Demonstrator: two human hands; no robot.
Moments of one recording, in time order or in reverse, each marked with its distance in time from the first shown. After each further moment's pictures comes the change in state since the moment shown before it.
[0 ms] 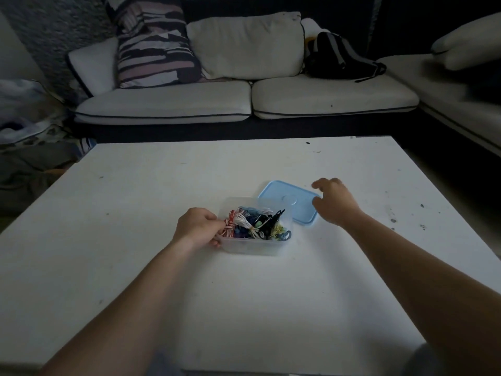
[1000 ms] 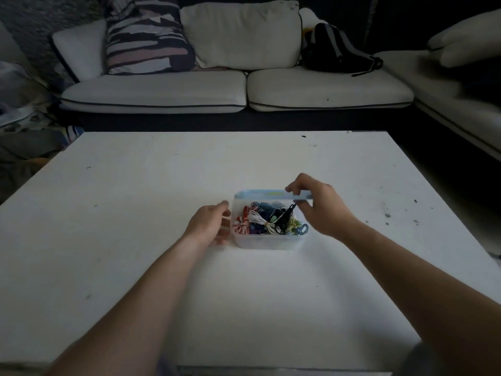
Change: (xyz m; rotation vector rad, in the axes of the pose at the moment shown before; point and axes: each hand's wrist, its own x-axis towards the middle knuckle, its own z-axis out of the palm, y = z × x) left_hand -0.009 0.011 0.027 -0.277 -0.173 -0.103; right_hand -0.042 -0.016 0.000 0.242 0.030 -0.440
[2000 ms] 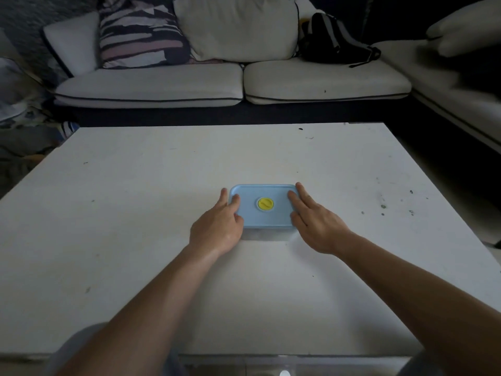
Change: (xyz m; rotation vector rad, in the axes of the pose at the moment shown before) left_hand -0.005 -0.014 0.023 0.943 0.098 0.385; right_hand -0.033 0.022 0.021 -0.364 -0.299 0.165
